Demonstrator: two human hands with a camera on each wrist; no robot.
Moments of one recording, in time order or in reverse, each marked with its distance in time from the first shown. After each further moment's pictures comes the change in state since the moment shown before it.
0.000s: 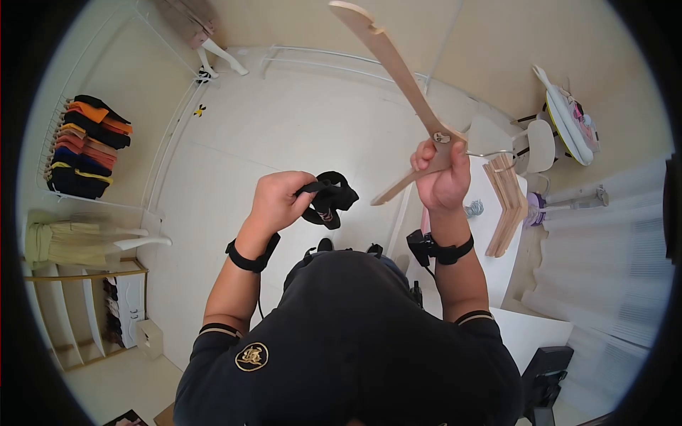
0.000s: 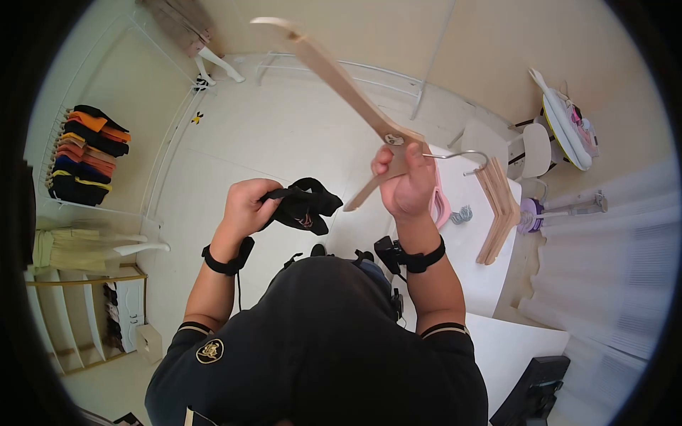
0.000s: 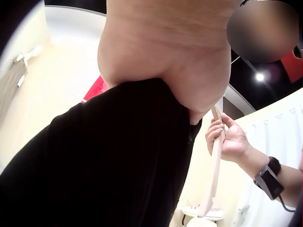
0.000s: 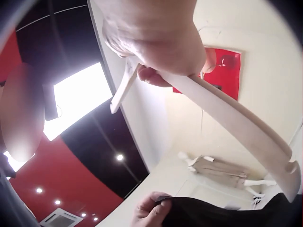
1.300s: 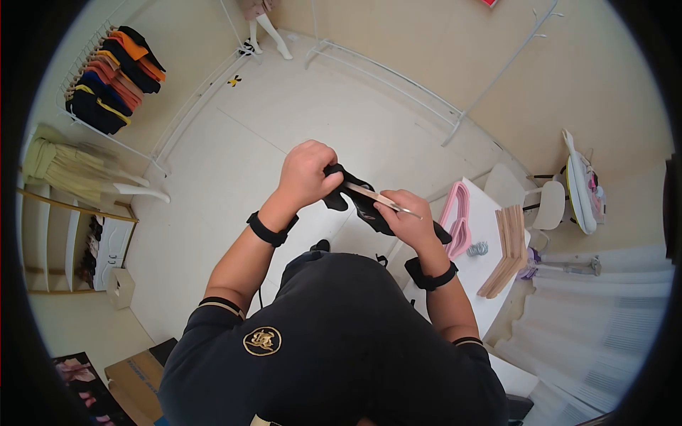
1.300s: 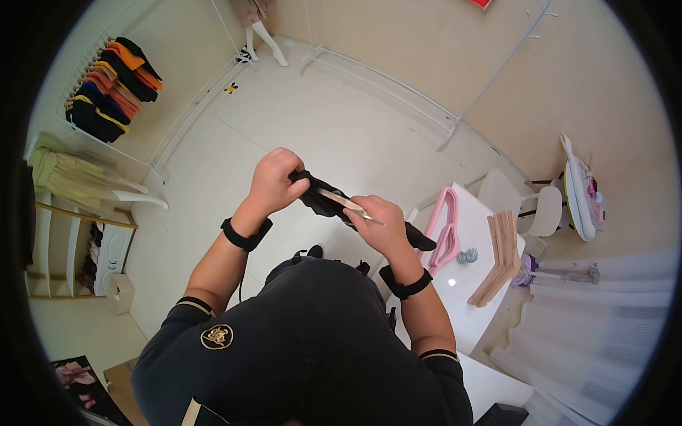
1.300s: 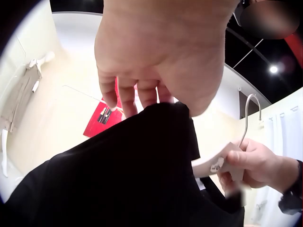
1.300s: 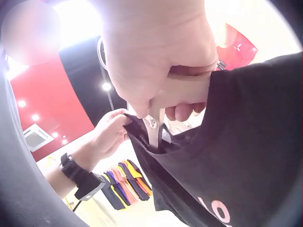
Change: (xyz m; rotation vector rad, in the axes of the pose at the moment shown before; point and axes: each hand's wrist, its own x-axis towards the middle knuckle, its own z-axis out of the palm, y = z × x) left_hand 0.005 -0.037 -0.010 0.195 0.244 0.080; right_hand -0.029 0.065 0.013 -1.523 -0.536 -0.036
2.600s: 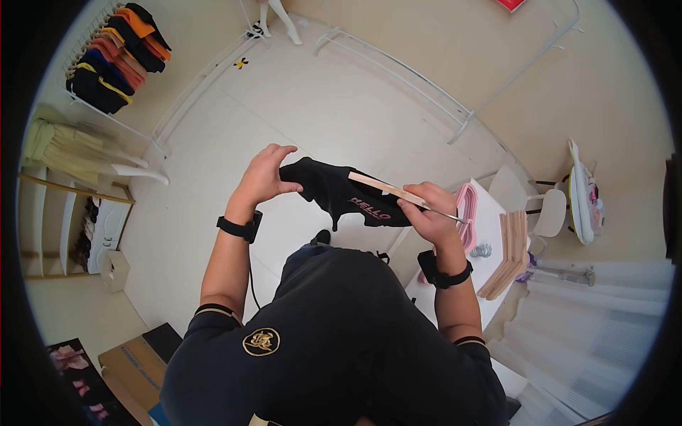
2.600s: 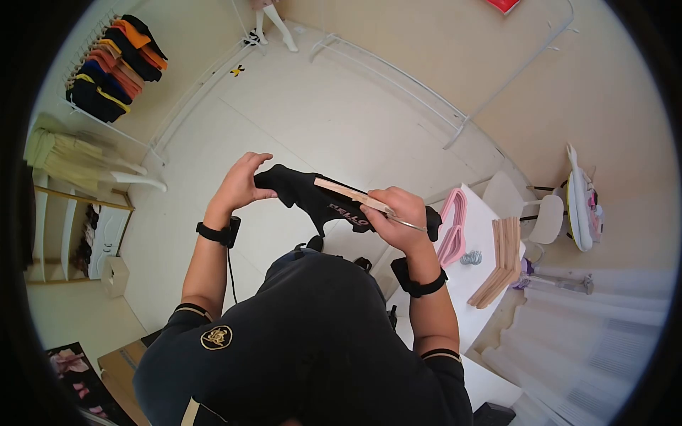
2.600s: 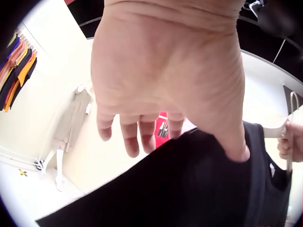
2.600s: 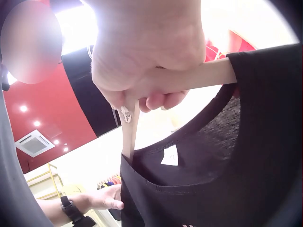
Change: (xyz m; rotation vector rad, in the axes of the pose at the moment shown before) left_hand -0.065 -0.077 -0.048 0.039 -0.259 -0.352; right_hand 0.023 -0.011 -0.012 0.125 0.086 -0.241
